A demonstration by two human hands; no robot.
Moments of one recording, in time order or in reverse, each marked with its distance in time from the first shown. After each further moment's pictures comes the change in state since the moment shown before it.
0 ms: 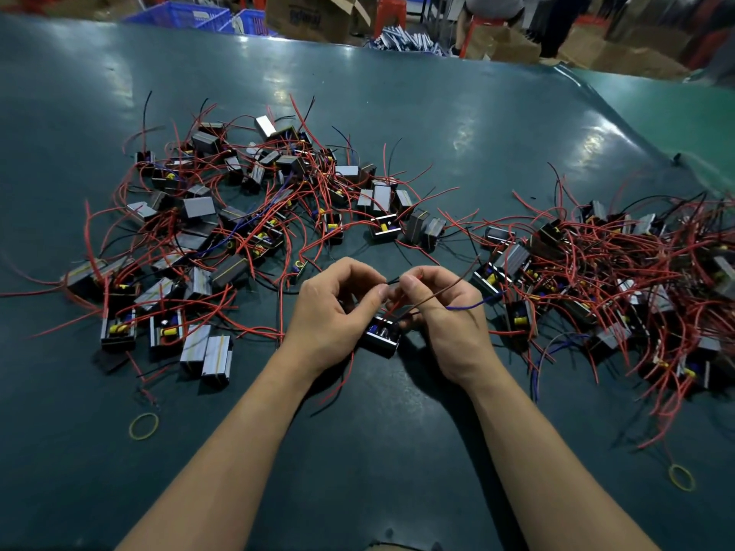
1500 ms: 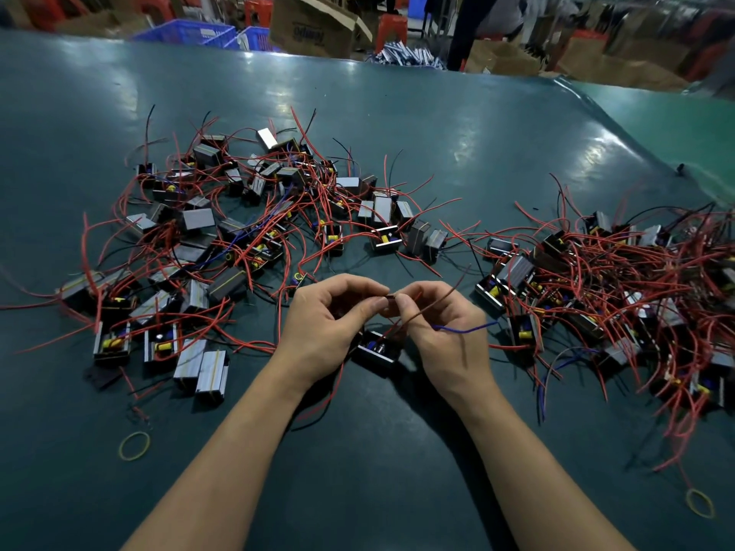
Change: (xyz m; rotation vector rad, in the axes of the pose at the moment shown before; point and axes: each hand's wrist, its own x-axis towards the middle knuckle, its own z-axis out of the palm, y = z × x) left_hand 0.003 0.001 -0.003 -0.178 -0.032 -0.053; right_hand -0.007 0.007 0.008 -0.176 0.042 -0.218
